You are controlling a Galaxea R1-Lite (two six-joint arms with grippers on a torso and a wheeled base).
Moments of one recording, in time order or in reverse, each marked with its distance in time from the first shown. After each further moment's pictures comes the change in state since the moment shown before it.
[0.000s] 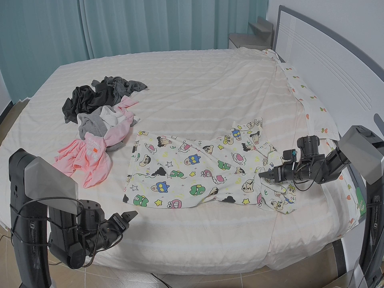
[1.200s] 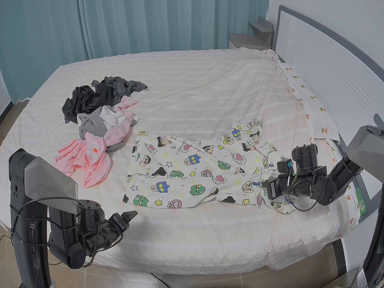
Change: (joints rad) left arm 0.000 0.000 -0.001 0.000 0.000 0.000; right arm 0.196 -0.227 0.406 -0.204 -0.282 -0.004
